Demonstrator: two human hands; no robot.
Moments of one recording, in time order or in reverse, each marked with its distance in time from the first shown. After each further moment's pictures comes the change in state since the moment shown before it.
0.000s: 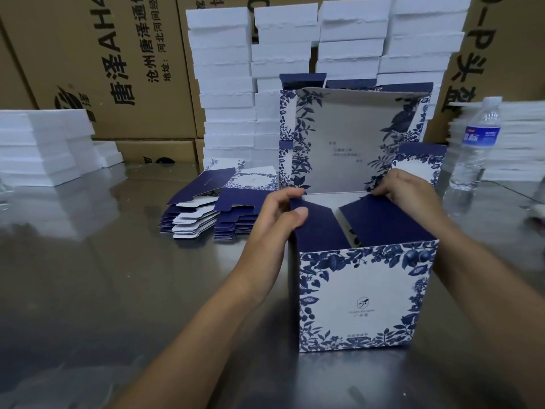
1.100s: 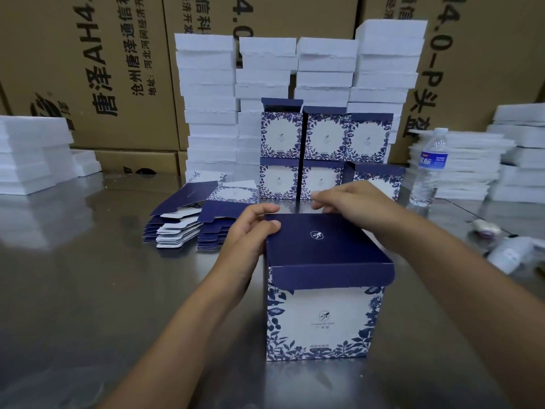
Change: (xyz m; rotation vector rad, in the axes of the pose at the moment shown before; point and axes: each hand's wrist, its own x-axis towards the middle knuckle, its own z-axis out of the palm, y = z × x) left_hand 0.000 0.011 -0.001 -0.102 0.064 -0.066; right_hand -0.021 -0.037 0.001 -0.214 -0.252 -0.008
